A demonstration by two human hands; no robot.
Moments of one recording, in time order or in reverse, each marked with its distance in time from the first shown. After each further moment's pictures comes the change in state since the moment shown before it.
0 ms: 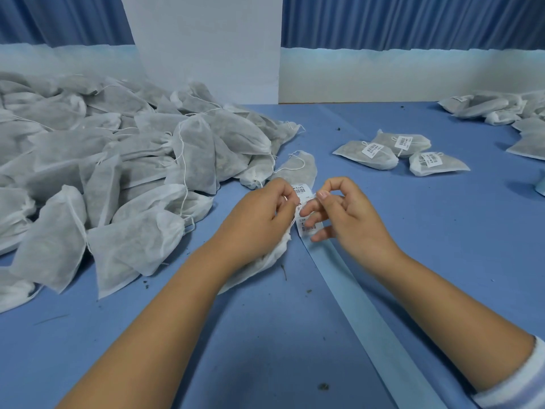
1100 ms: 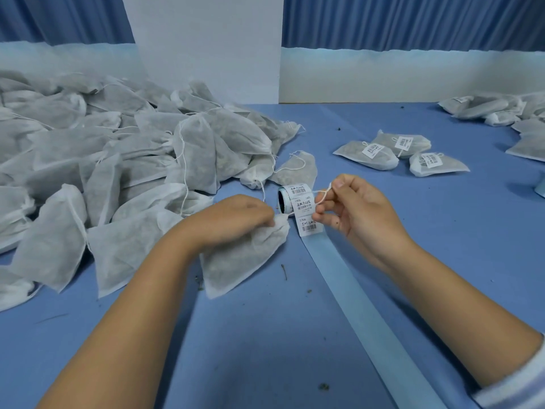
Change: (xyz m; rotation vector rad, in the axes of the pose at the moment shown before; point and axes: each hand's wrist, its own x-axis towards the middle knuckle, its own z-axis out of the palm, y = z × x) left_hand 0.006 -0.014 -0.038 0.015 -0.334 -0.332; right_hand 0.009 -0.009 -0.007 0.332 0.082 0.127
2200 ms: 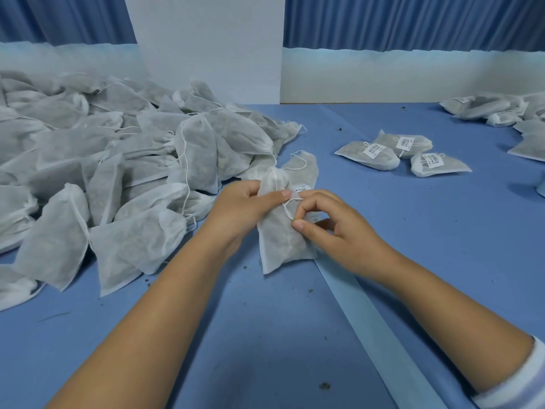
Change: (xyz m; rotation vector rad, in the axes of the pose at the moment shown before) left_hand 0.013 0.003 0.024 -0.679 0.308 0.133; right_hand -0.007 0.019 -0.005 -0.812 -0.319 -0.408
